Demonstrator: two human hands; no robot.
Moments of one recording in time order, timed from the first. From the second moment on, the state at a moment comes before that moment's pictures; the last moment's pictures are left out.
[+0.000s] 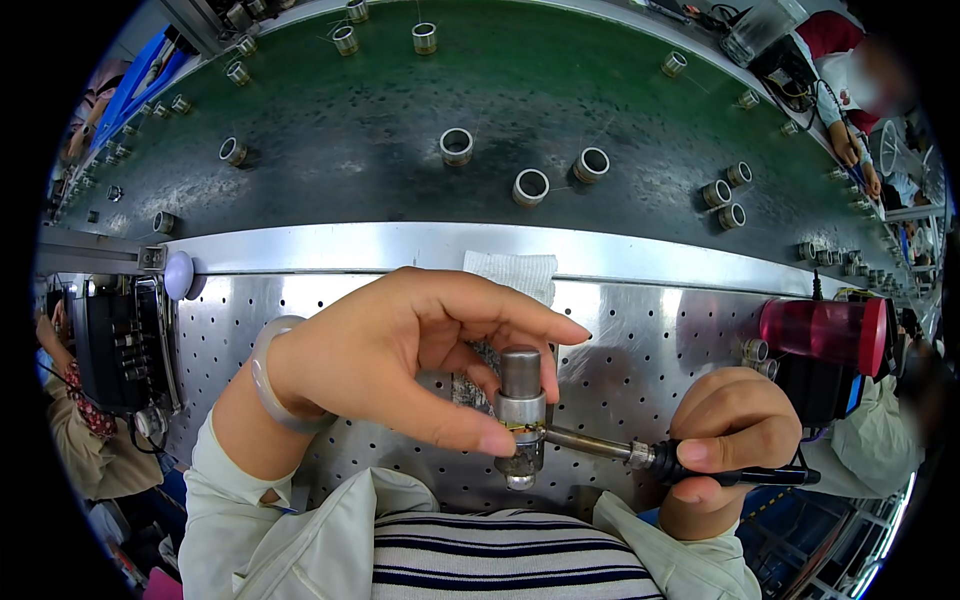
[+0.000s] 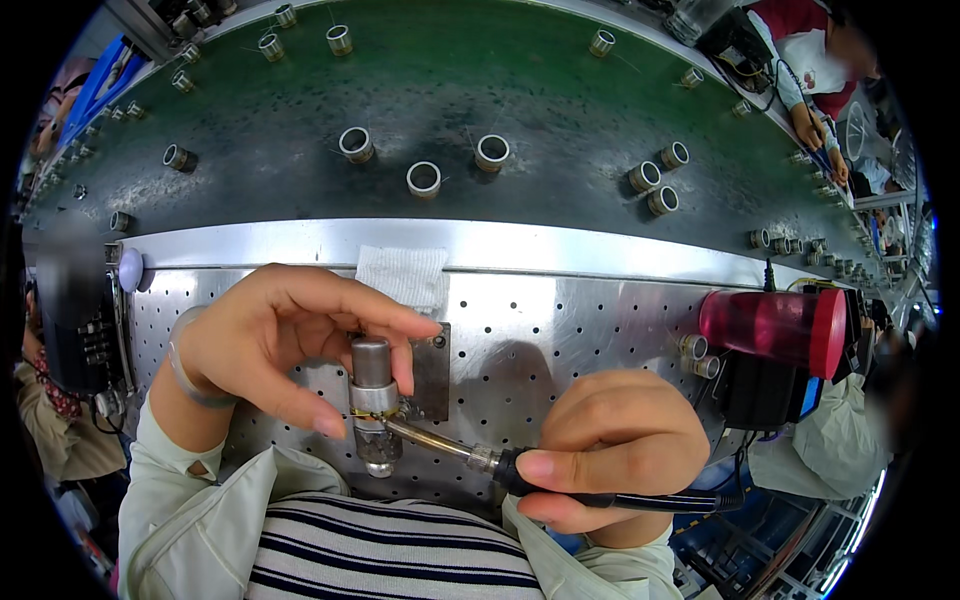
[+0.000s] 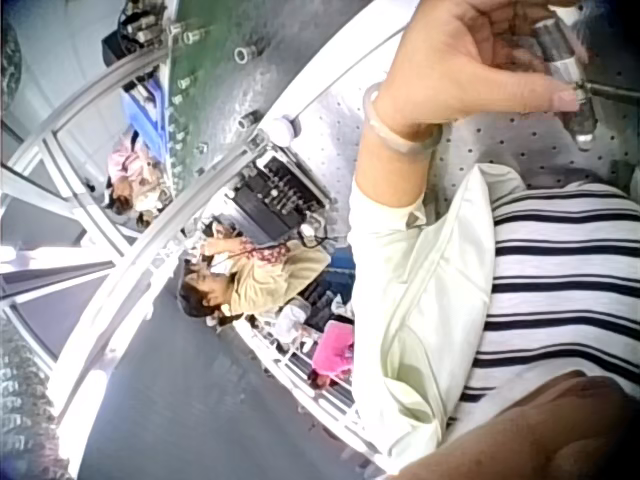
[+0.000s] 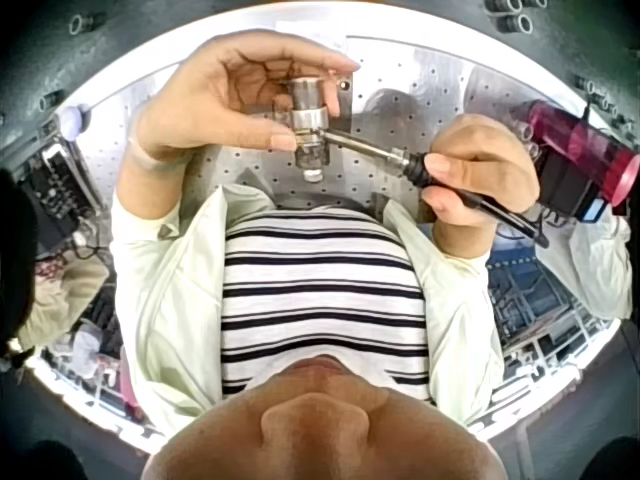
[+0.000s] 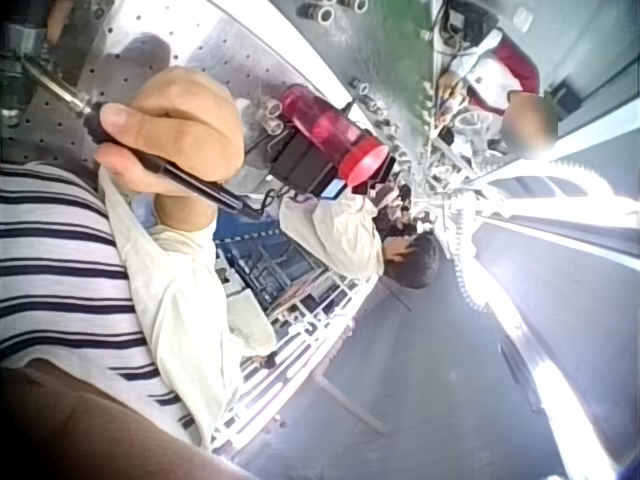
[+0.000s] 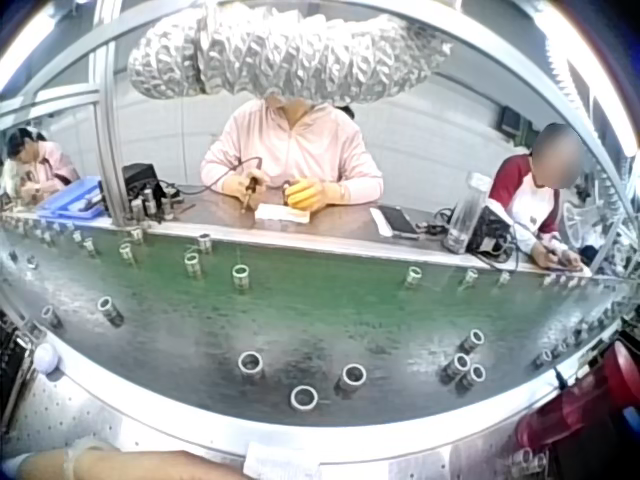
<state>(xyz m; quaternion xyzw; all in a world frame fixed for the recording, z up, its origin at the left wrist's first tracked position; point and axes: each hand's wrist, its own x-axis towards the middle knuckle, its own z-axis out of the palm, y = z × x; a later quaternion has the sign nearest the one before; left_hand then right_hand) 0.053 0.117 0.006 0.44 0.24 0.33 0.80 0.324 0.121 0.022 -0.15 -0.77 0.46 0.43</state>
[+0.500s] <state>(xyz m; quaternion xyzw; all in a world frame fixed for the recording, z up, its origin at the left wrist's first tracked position) 0.049 0.122 -0.009 0.43 0.18 0.28 0.84 0.343 0.118 0.001 -0.22 -0.71 0.40 0.54</state>
